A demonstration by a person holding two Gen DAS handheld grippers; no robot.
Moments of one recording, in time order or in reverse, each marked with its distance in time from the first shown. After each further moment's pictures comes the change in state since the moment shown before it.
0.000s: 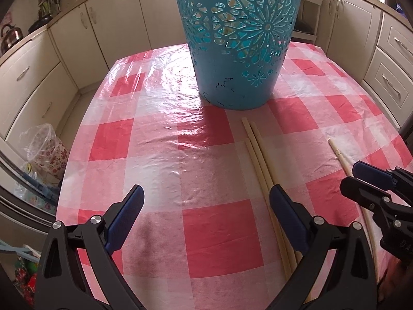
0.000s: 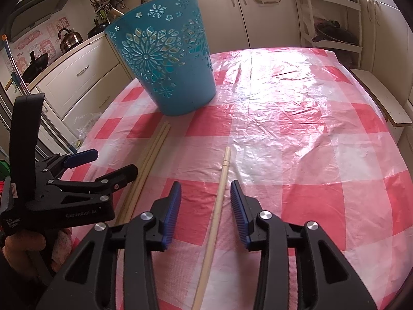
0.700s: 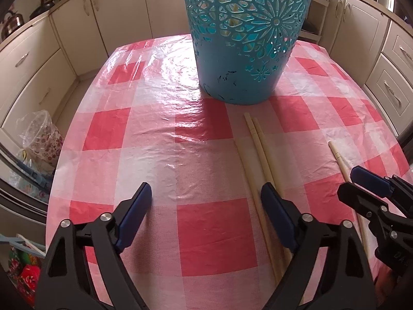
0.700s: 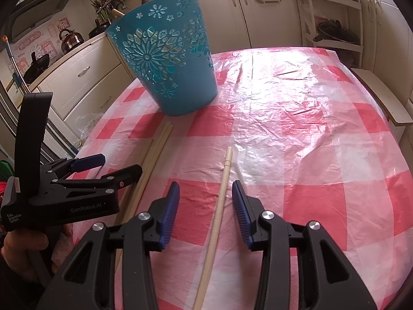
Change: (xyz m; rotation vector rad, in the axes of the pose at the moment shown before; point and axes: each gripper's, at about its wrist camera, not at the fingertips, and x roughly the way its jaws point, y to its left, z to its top) left arm 0.006 0.001 0.004 -0.045 0.049 -0.031; right arm -0.001 0.000 0.000 0.004 0.000 0.012
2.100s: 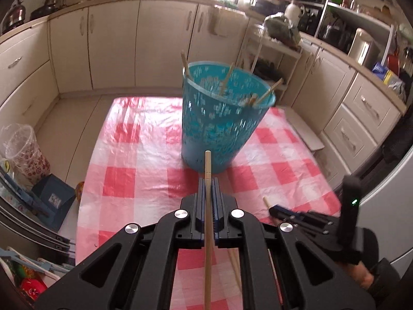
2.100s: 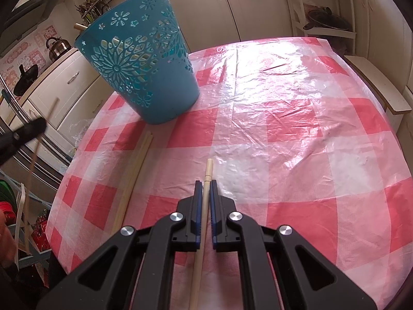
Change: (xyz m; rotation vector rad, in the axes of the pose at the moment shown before) left arm -0.125 0.037 0.044 -0.091 -0.231 -0.240; right arm 0.010 -0.021 0.017 0.069 0.040 -0.012
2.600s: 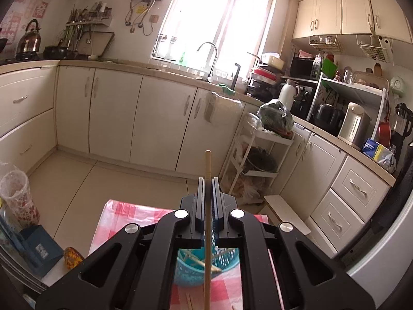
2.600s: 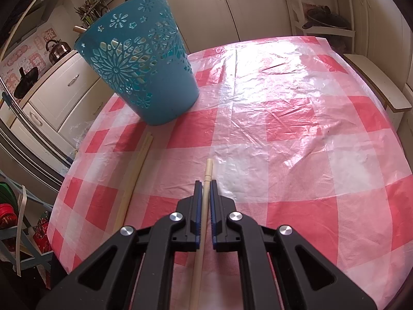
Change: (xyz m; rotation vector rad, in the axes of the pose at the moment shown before) left arm -0.036 -0.024 0.138 -0.061 -0.405 -0.020; right arm 0.000 -0.002 0.000 0.012 -0.002 0.011
